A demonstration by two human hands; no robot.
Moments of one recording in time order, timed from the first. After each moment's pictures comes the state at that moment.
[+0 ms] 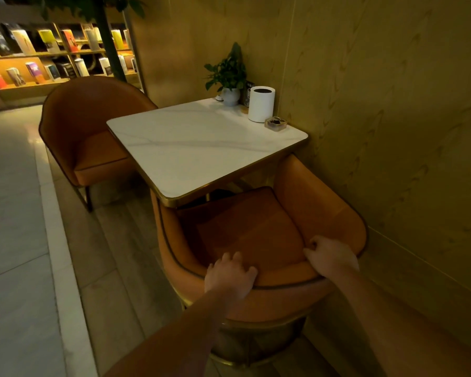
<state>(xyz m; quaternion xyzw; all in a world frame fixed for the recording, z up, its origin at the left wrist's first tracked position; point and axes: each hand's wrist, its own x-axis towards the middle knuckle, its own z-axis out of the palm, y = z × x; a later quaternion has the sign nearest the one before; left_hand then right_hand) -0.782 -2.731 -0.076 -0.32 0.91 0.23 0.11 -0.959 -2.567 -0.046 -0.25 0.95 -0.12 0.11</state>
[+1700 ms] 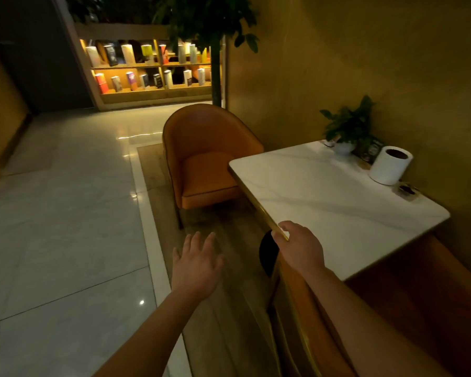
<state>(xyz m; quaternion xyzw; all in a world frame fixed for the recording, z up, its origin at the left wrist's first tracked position) -0.500 -3.207 0.104 -0.44 0.88 0.15 -0.09 -0.723 -3.097 0.132 -0.42 0.87 -0.25 0.08</state>
